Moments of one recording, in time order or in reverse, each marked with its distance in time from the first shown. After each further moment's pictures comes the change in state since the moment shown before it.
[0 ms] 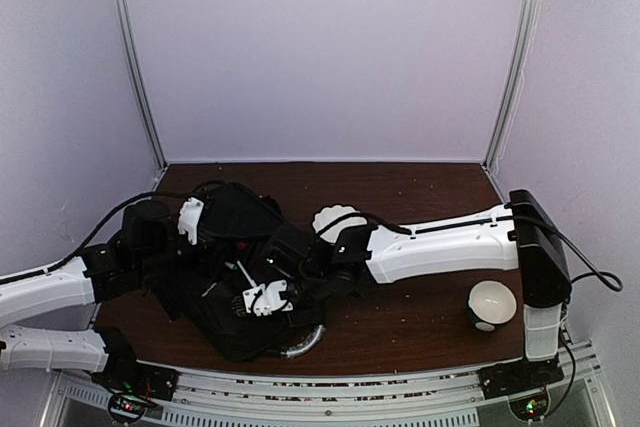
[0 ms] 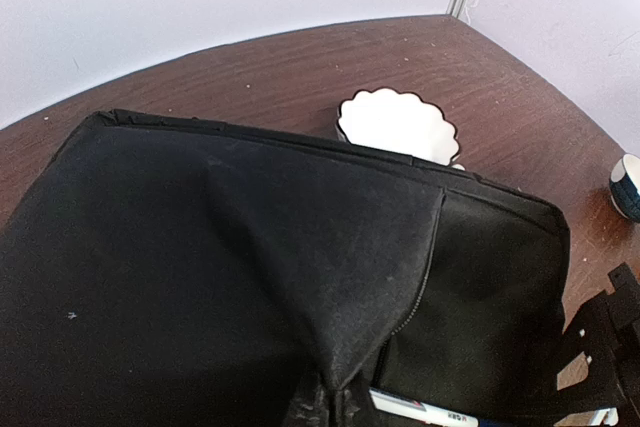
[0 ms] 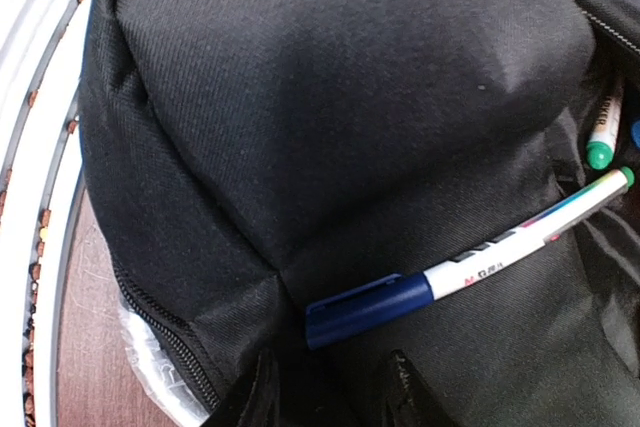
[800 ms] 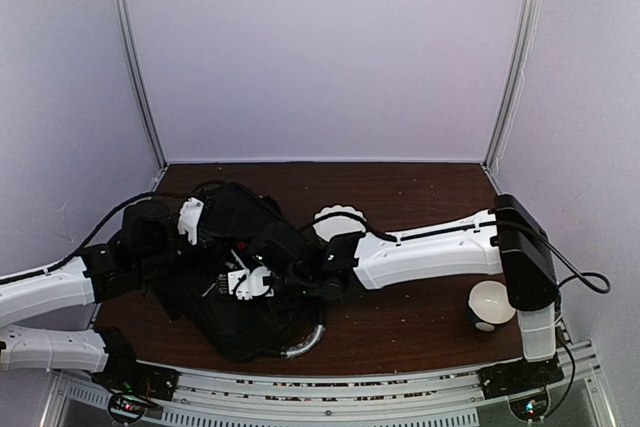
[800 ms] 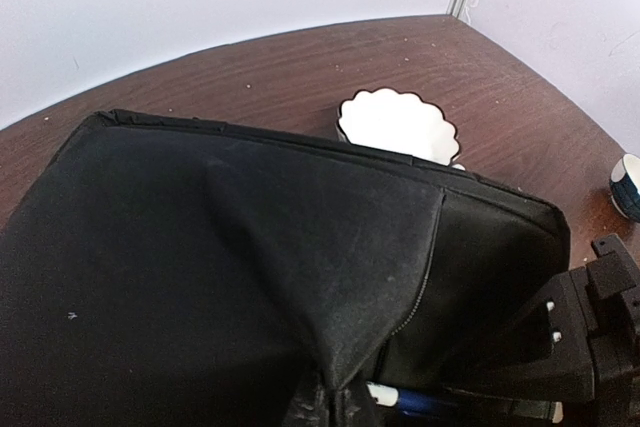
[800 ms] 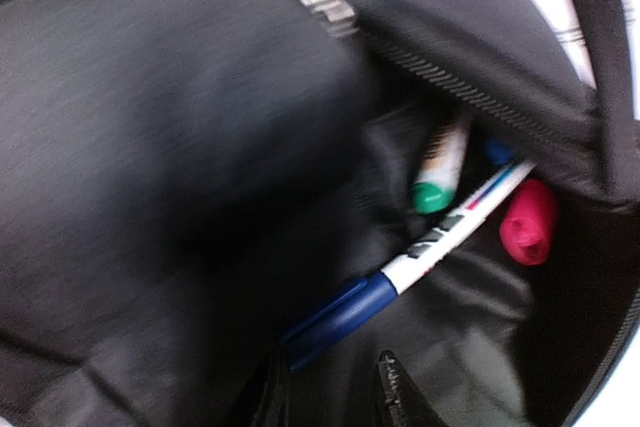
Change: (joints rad) left arm 0.000 -0.001 0.000 -0.001 0.000 0.001; right arm 0.010 0.066 0.034 0.229 0.255 -0.020
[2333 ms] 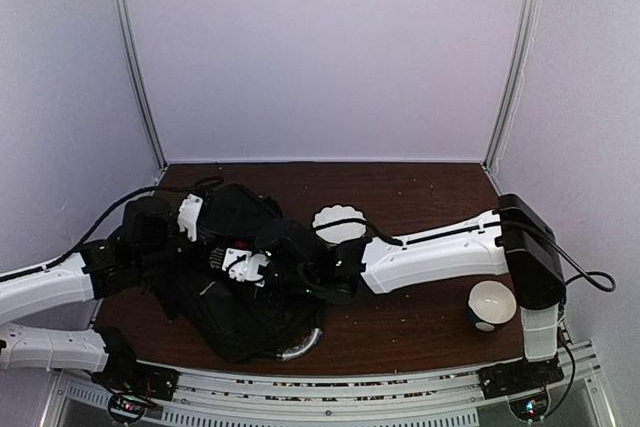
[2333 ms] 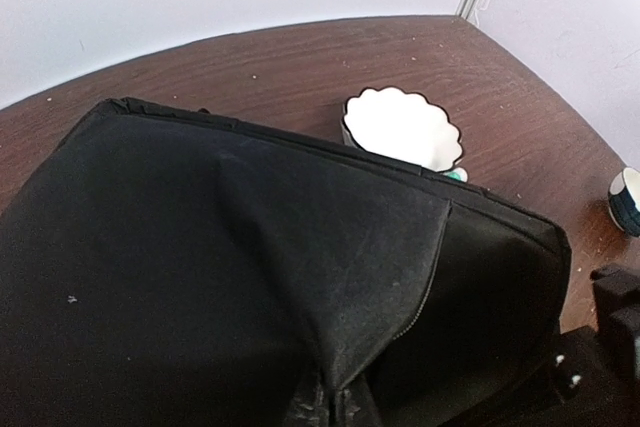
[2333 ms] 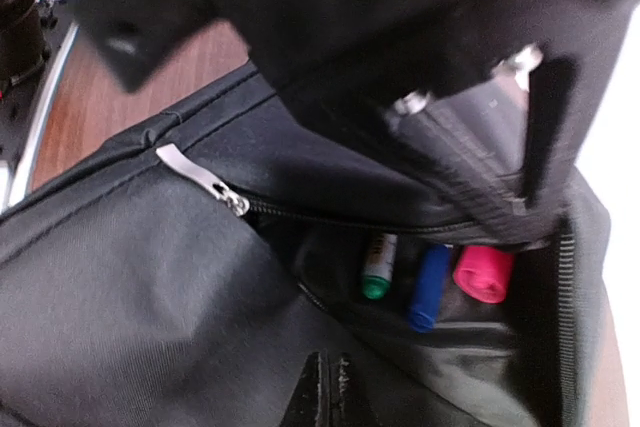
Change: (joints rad) left arm -0.001 0.006 0.031 -0.046 -0.007 -0.054; right arm -0.004 -0.039 -0.095 0.286 -0.084 0.286
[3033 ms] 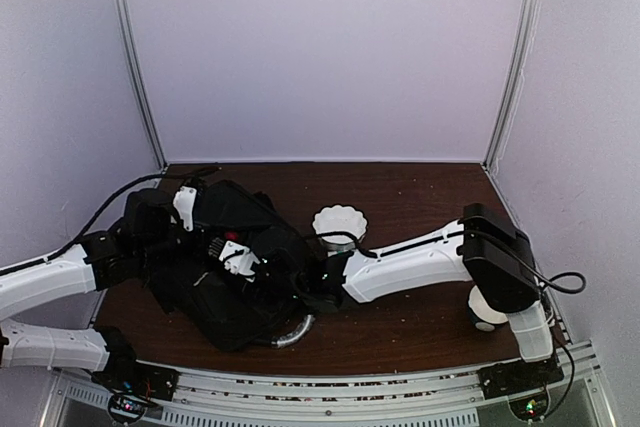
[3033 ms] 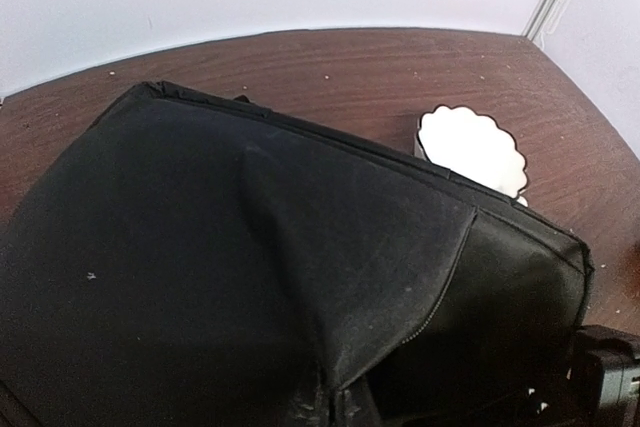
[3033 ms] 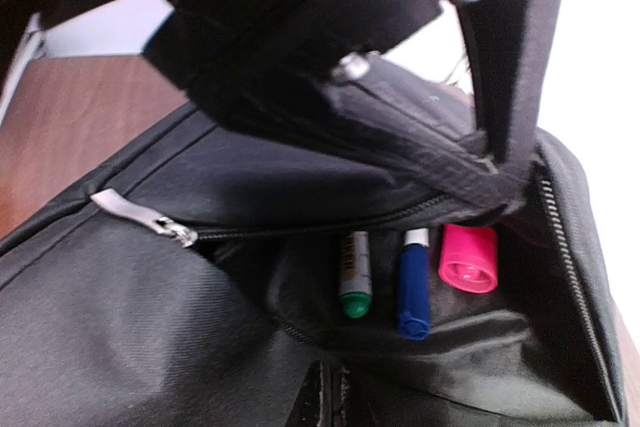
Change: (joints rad) left arm 0.033 0.046 0.052 -0.047 -0.085 -0.056; right arm -0.022 0.139 0.021 0.254 0.066 0.112
